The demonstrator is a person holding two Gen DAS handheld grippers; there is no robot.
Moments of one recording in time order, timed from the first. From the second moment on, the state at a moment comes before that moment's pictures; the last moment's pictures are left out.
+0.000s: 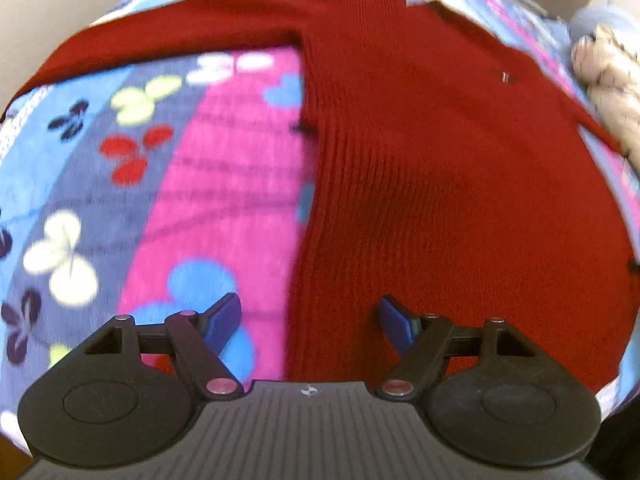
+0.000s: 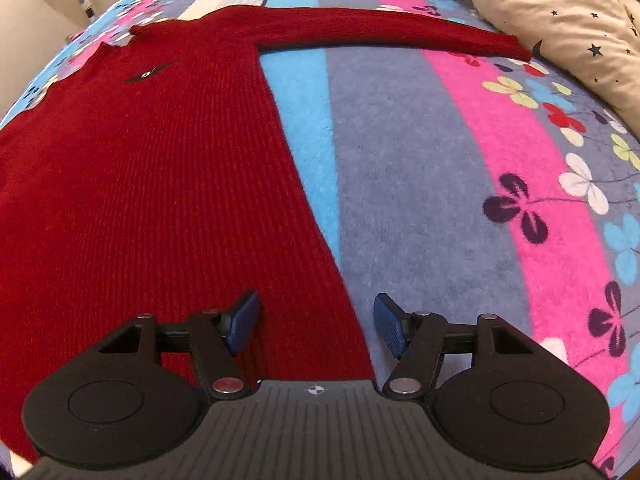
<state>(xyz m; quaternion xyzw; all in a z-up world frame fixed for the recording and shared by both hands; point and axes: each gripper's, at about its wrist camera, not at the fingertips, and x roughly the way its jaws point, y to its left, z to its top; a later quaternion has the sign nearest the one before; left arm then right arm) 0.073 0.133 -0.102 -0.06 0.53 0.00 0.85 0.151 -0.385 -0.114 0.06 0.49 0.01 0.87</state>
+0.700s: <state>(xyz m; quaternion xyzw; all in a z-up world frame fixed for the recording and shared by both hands) 0.032 0.138 -0.112 -0.17 0.42 0.00 0.89 0.135 -0.393 -0.116 0.10 0.49 0.06 0.87</state>
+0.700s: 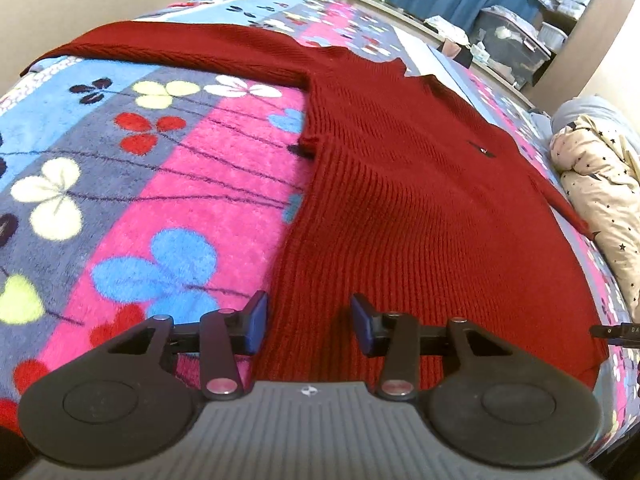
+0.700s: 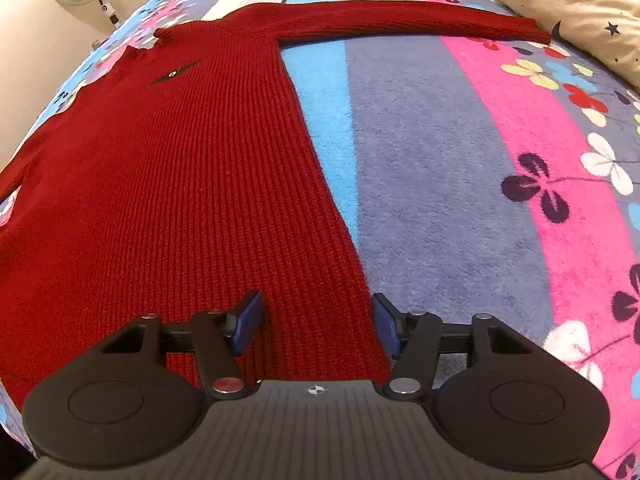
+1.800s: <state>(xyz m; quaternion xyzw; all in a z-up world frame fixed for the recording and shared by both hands) 0.027 0.083 -0.111 -0.01 0.43 -0.02 0.90 0.092 -0.359 -0.111 0.01 0.50 0.09 0.86</state>
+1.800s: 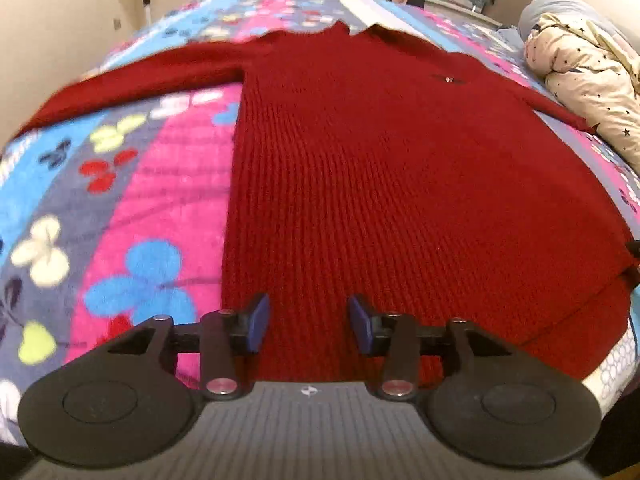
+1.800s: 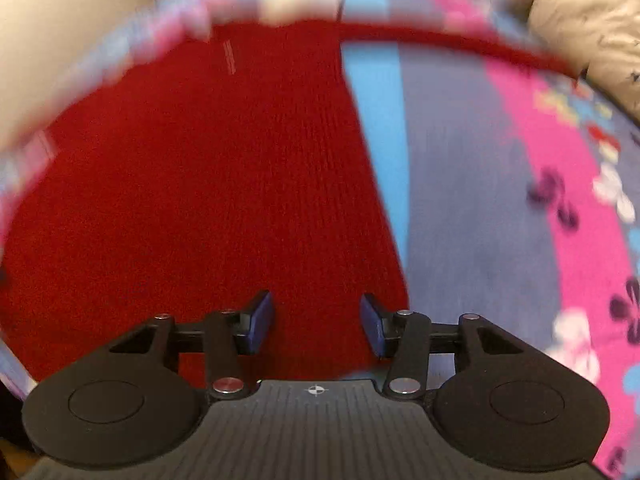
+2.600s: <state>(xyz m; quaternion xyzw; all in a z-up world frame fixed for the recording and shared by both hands) -0.001 0.075 -0.038 0.00 0.30 -0.01 0.95 0.077 -0.341 -0.043 0.04 0.28 0.03 0.96</state>
